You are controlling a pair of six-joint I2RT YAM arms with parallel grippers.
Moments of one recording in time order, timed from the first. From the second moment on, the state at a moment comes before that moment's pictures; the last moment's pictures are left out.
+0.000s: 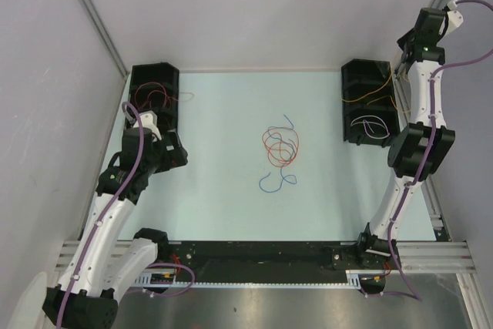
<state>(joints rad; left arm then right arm) -0.18 0.80 0.85 -0.72 -0.09 -0.37 -0.22 2.10 2.24 -0.48 0.22 0.58</state>
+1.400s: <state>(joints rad) -0.18 0.78 0.85 -0.72 -0.09 -0.37 -0.18 2.10 1.79 -0.35 0.27 0.58</state>
